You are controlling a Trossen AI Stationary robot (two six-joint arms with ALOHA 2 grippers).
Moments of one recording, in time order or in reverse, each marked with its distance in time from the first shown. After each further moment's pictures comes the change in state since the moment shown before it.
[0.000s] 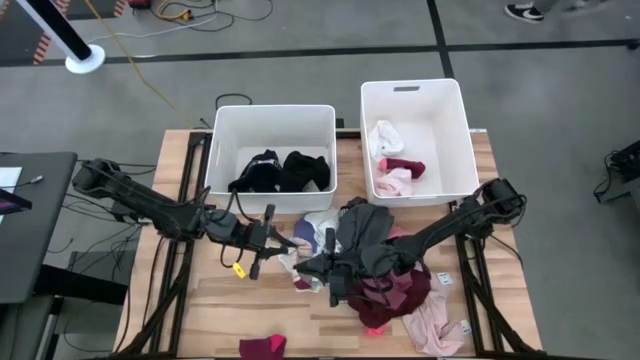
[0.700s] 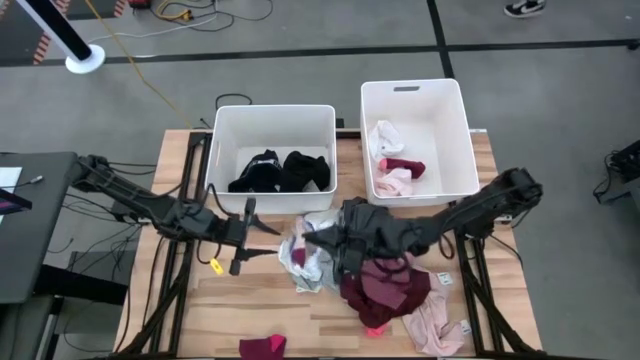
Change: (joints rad) left arm -0.069 -0.216 0.000 -0.244 -0.079 -0.008; right arm -0.063 -0.177 0.001 -0.004 0.040 -0.083
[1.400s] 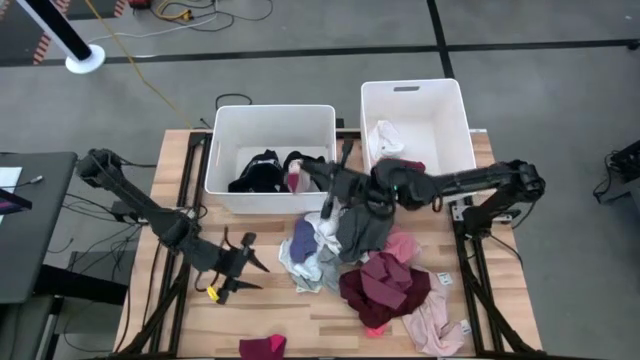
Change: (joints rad) left arm -0.225 0.116 0.000 -0.198 -0.001 -0.164; right arm -0.321 -0.047 0.166 -0.201 -0.108 0.159
